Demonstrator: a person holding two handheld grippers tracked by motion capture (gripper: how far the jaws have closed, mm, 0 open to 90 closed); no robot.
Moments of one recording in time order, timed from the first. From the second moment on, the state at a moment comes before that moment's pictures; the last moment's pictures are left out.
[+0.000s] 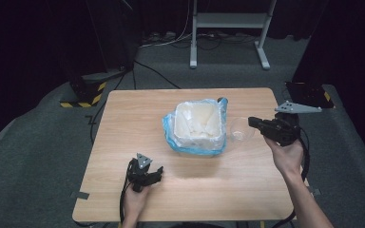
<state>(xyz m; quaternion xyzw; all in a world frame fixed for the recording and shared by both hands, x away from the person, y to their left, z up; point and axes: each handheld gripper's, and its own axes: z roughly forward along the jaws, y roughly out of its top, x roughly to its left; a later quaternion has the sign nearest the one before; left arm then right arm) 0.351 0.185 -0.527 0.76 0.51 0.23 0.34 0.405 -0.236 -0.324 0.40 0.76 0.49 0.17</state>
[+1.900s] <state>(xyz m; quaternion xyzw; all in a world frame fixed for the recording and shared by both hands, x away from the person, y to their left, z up) 0.350 0.185 -0.527 0.76 0.51 0.23 0.34 0.450 -0.146 -0.331 0.37 0.76 0.51 0.14</state>
